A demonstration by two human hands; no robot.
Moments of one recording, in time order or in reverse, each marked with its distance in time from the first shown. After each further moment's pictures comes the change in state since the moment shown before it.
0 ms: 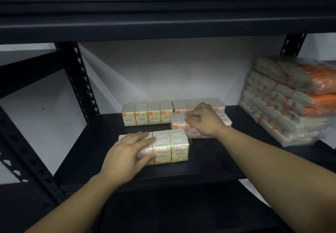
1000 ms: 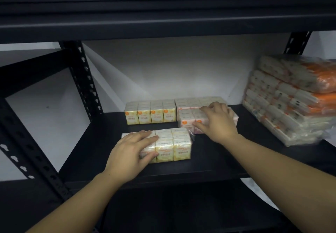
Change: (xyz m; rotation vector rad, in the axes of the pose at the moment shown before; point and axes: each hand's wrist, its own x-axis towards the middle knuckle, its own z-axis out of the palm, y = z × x) left_hand -0.002 0.002 0.001 -0.016 0.012 -0.010; right_hand -0.026 0.016 0.001 -0.463 0.244 -0.020
